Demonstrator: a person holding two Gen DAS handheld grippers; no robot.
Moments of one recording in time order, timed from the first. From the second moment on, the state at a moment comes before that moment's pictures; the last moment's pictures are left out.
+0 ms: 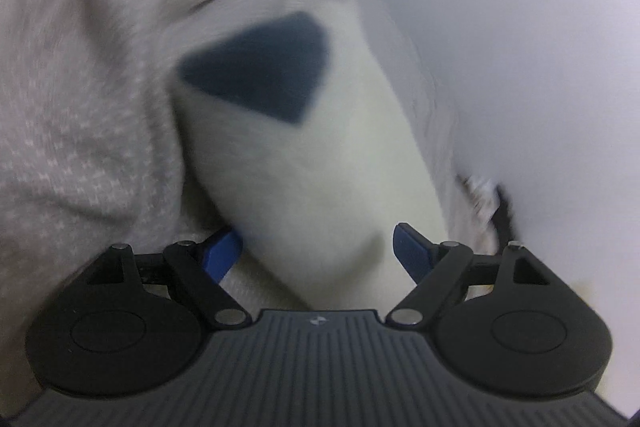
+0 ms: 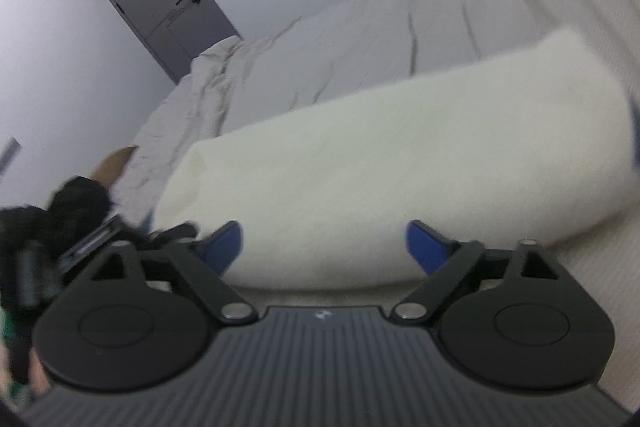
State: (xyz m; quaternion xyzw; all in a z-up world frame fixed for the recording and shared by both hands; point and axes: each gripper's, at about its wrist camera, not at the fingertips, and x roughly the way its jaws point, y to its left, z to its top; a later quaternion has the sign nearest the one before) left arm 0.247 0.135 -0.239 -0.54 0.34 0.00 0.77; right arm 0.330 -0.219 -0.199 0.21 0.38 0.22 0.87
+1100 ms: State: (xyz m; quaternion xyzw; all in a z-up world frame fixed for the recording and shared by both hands) left arm 0.259 0.134 -0.230 -0.49 0.28 0.02 0.82; right arm 0.370 -0.266 -0.272 0.49 0.33 0.07 0.80
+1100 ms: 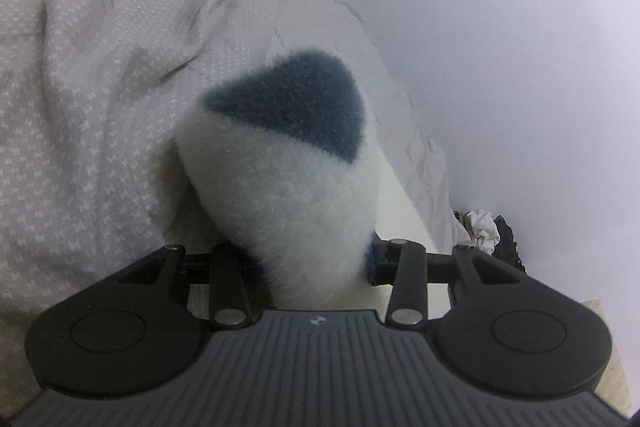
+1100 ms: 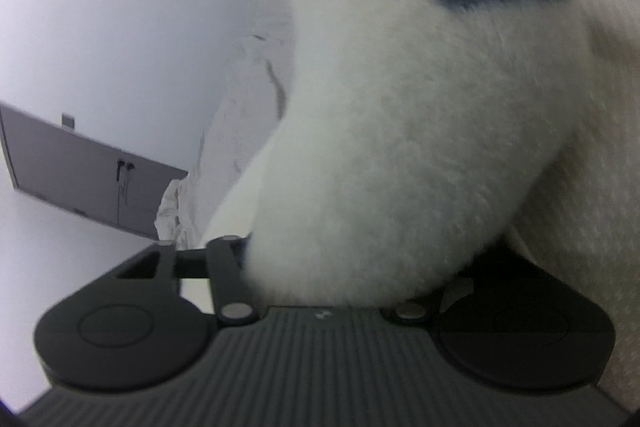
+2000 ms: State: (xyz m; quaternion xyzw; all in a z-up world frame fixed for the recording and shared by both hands) left arm 0.216 0.098 -0.126 -0.48 0.23 -0.08 0.84; right arm 0.293 -0.326 -0.133 0.44 0.24 0.16 0.85
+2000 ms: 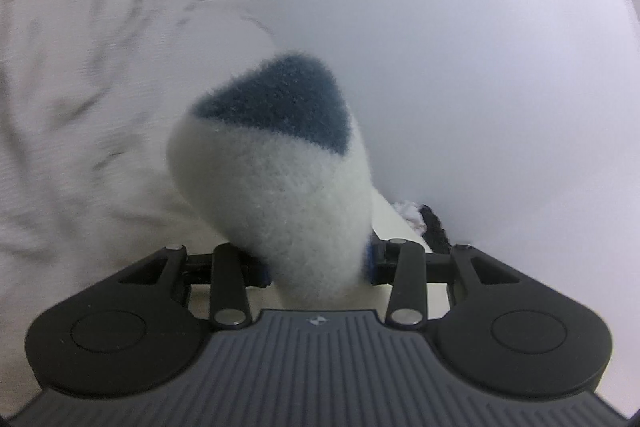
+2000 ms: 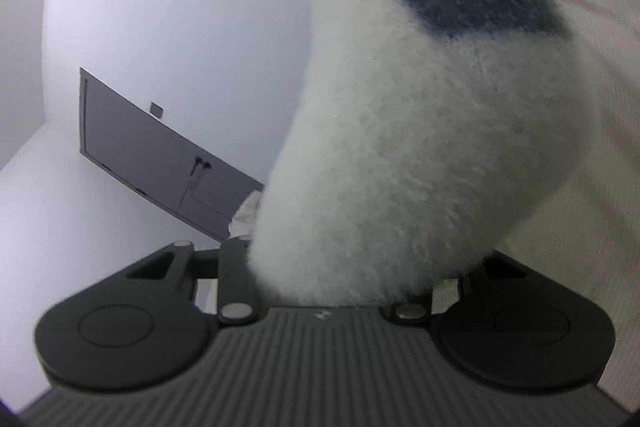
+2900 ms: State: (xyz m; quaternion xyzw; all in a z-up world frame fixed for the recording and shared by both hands) left arm 0.517 -0.136 -0.174 -0.45 0.30 -0.19 0.82; right arm 0.497 -0.485 -0.146 0.44 0.18 0.05 0.88
